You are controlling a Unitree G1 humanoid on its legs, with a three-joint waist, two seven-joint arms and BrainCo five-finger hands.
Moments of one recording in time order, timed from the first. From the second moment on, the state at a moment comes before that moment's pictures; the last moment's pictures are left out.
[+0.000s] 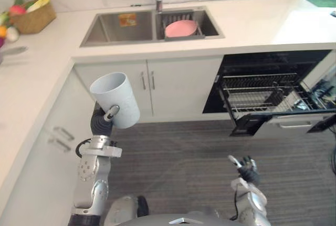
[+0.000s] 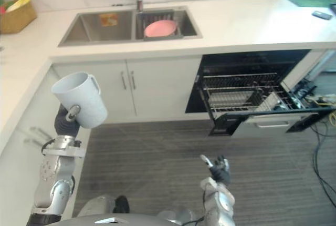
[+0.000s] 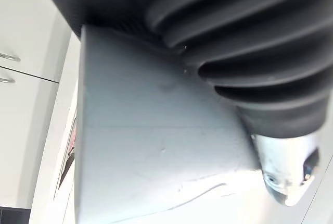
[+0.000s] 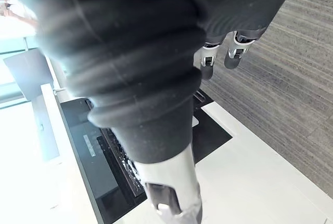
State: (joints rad) left arm 0.13 0.07 -0.05 -0.24 -0.42 -0.22 -0.09; right arm 0.20 -0.04 -0.30 0.40 0.46 -0.13 -0.07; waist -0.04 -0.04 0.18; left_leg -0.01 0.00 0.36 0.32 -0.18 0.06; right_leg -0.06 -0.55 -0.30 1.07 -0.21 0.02
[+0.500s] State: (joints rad) left arm 0.03 0.07 -0.12 -0.16 -0.41 -0.23 -0.11; right arm 0.36 -0.08 -0.30 0.19 0.42 -0.16 -0.07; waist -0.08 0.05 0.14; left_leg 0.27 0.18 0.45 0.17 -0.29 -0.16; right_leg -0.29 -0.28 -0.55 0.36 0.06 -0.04
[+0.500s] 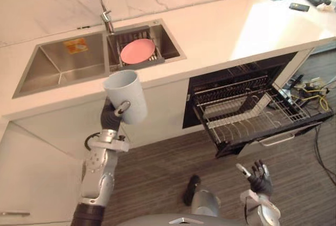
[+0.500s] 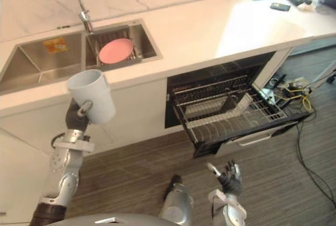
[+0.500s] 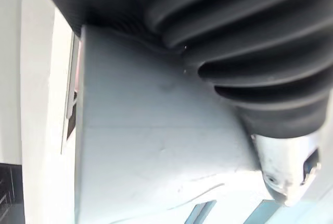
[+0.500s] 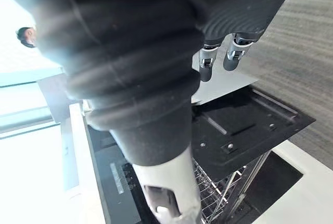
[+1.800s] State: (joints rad) left arm 0.07 0.11 -0.17 -0.16 -0.35 -0.30 -0.01; right arm 0.36 -0.09 -0.14 0.12 0.43 -0.08 -0.04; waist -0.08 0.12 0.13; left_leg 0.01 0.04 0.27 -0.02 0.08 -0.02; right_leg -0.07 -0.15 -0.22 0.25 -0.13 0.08
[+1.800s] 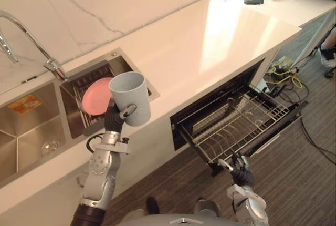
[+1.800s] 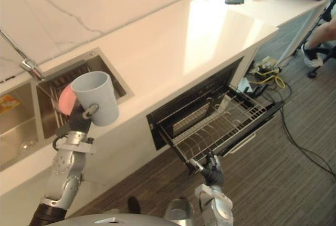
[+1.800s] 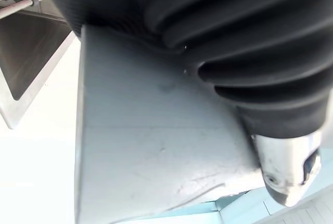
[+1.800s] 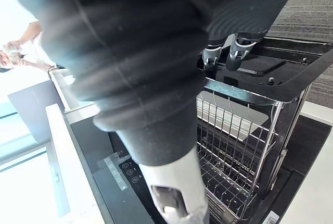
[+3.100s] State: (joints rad) left arm -0.04 0.06 -0.16 -0.17 -0.25 -0.31 0.22; right arm 0.11 -0.10 -0.03 -0.36 0.63 -0.12 0.33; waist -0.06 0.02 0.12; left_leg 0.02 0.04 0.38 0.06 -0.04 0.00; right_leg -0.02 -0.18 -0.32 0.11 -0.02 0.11
